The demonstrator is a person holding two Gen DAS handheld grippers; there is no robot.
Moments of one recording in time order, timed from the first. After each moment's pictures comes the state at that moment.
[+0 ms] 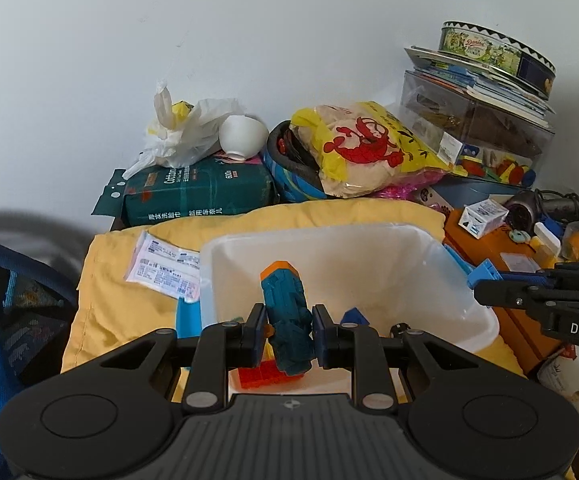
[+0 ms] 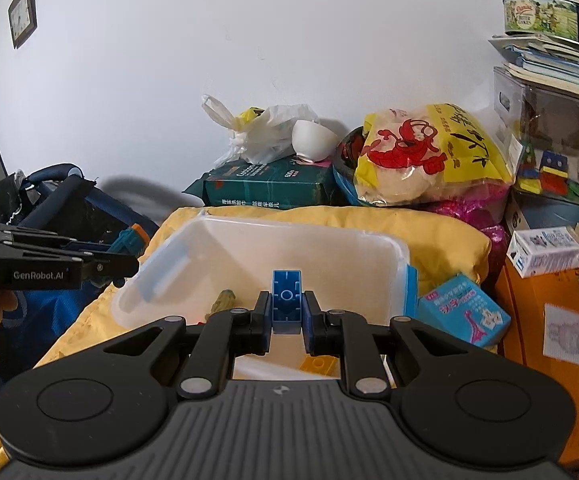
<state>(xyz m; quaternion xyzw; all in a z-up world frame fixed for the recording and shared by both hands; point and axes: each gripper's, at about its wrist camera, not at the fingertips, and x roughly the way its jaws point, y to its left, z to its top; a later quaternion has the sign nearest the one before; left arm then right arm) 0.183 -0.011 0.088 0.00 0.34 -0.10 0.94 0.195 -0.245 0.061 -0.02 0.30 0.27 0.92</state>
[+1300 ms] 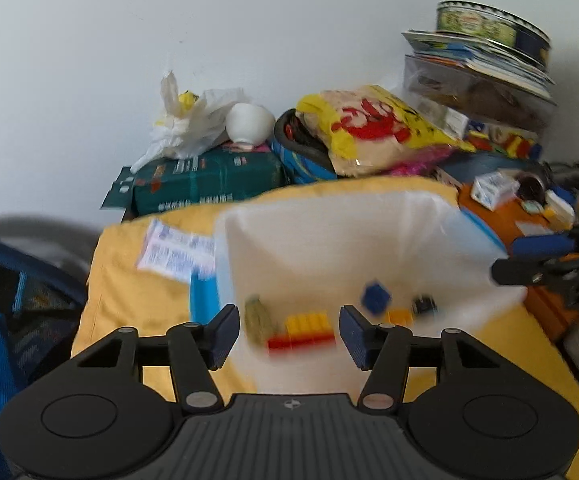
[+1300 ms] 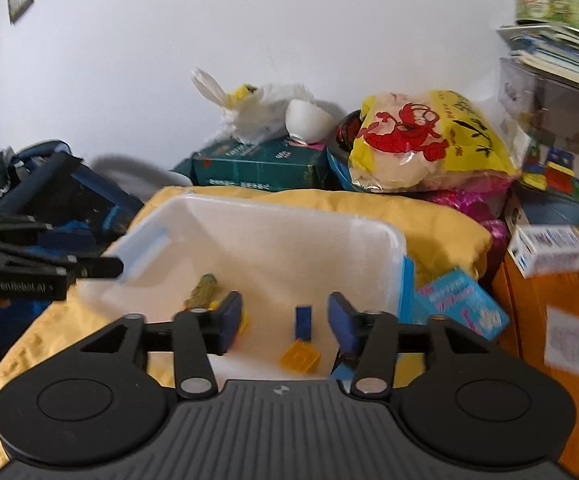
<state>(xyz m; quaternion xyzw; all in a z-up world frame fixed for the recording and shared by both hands) 0.150 -0.002 0.049 0.03 0.33 -0.09 0.94 0.196 -0.247 0.044 -0.04 0.31 0.26 0.91</state>
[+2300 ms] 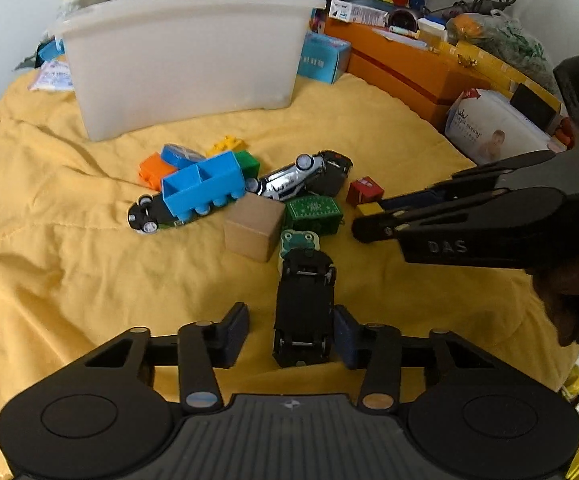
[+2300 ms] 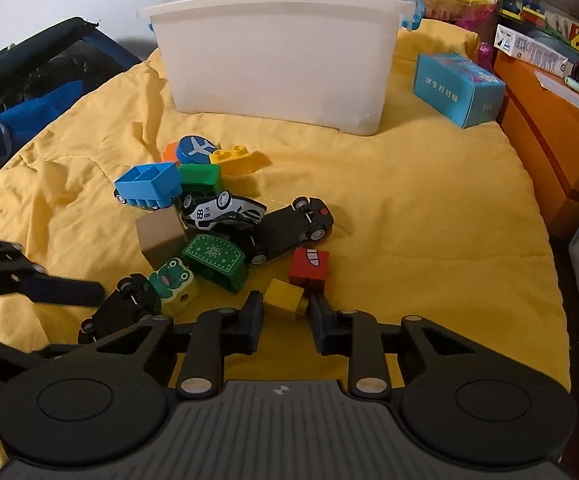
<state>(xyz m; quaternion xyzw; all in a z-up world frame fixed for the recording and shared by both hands) -0.023 -0.092 -0.085 0.03 0.43 -0.19 0.88 0.049 -0.273 -0.092 -0.09 0.42 0.24 0.87</state>
